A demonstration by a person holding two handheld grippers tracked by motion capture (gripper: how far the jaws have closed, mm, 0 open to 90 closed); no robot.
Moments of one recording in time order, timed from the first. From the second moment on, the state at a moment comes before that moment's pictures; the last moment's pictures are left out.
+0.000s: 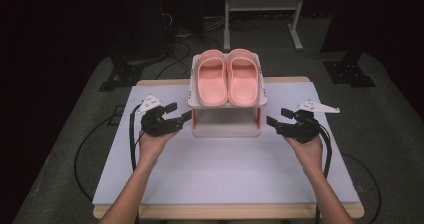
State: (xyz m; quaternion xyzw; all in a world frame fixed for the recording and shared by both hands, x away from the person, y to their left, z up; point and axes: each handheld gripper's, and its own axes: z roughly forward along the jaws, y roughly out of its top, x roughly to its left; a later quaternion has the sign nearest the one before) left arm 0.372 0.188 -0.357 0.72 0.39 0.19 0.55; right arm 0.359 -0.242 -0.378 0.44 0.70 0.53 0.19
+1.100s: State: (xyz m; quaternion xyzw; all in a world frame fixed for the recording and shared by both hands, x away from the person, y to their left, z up) left arm 0.353 0.198 -0.391 0.72 0.39 0.20 0.54; right arm 0.334 -0.261 -0.413 0.46 0.70 0.52 0.18
